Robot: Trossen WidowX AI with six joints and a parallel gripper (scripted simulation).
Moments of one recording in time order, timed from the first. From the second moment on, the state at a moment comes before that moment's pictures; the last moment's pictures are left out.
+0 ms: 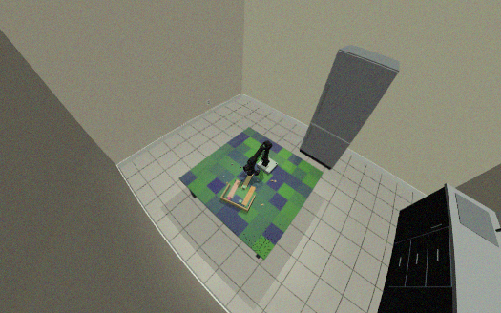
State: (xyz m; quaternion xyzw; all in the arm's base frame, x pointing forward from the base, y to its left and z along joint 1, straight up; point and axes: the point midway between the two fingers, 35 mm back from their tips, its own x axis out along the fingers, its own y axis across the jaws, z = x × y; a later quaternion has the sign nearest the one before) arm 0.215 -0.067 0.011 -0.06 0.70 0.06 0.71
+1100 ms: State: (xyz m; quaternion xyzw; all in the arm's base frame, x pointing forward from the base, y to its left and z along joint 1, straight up) arm 0.331 -0.040 0.053 -0.13 0.68 0.13 0.71
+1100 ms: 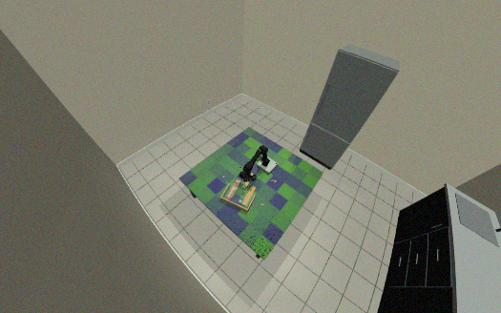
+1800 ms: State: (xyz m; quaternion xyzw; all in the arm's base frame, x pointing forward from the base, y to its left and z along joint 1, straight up) arm 0.411 -0.022 0.066 -0.13 0.68 0.13 0.71
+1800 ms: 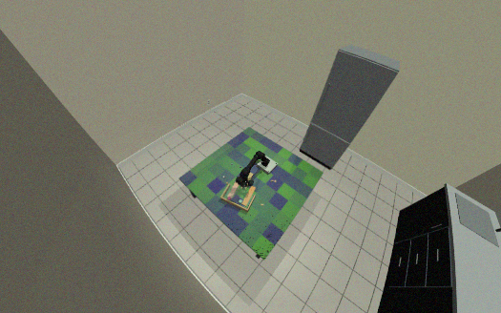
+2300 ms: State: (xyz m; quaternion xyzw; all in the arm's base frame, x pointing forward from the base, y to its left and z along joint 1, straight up) arm 0.417 -0.022 0.049 -0.13 0.68 0.13 0.71
